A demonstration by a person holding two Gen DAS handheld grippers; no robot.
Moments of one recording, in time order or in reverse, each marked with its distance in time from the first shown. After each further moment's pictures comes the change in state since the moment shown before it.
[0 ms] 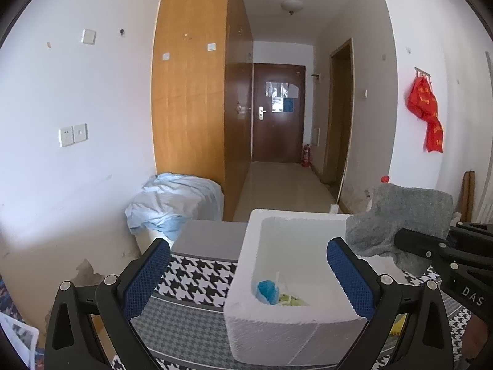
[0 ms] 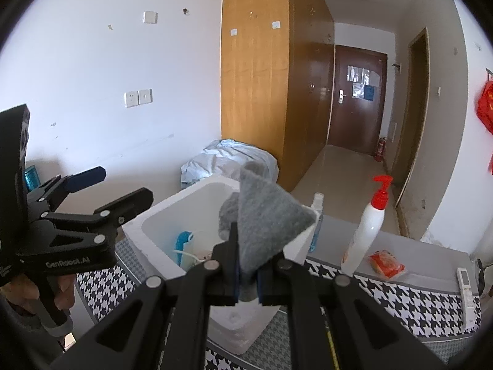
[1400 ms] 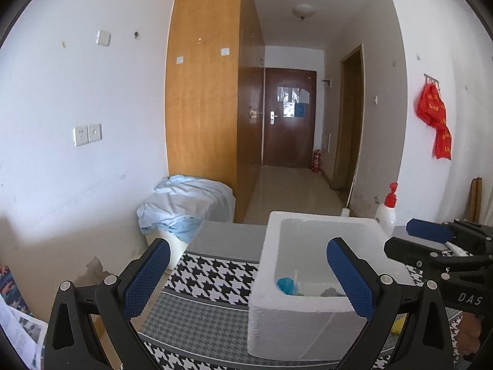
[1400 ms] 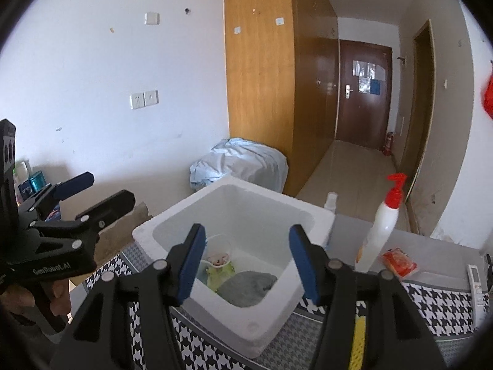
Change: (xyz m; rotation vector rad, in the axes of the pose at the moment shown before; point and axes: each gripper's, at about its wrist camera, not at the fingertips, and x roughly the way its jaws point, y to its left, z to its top) left arm -0.021 0.017 0.001 -0.015 -0.022 0.039; right arm -0.005 0.003 0.006 0.031 0.002 0.038
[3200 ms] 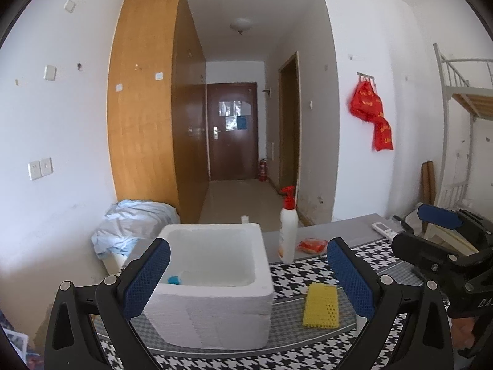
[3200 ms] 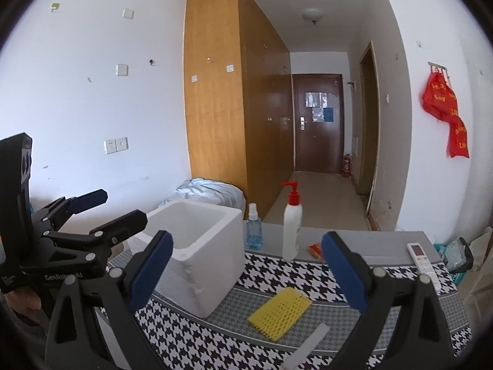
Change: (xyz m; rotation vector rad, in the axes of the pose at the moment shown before) left arm -0.063 -0.107 -0.002 0.115 -0.066 -0.240; right arm -0.141 -0.055 -0.053 0.090 -0.203 -0.173
